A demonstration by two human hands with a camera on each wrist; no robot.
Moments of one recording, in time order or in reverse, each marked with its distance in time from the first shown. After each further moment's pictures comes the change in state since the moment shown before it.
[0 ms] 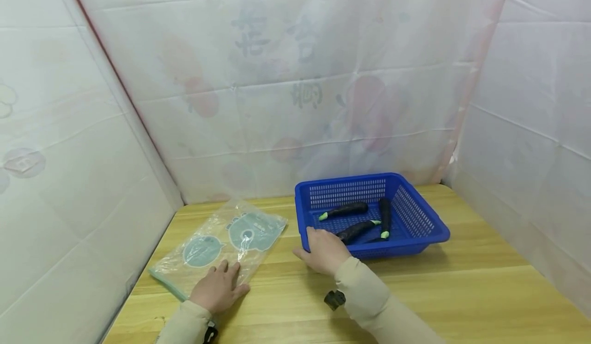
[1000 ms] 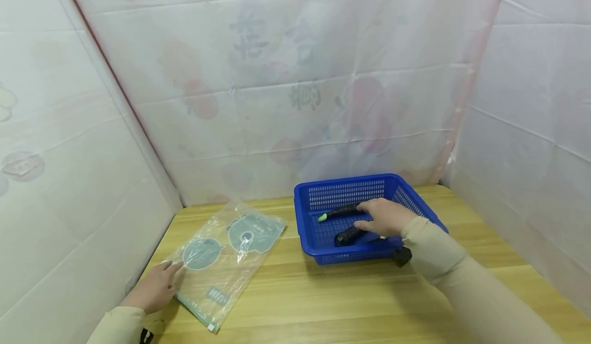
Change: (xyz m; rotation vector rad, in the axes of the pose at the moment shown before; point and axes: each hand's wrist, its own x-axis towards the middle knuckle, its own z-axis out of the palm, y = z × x) left_hand -0.022 -0.128 -0.030 -0.040 -0.007 -0.011; right_hand -0.007 0.108 -0.113 -0.151 -0.195 -0.020
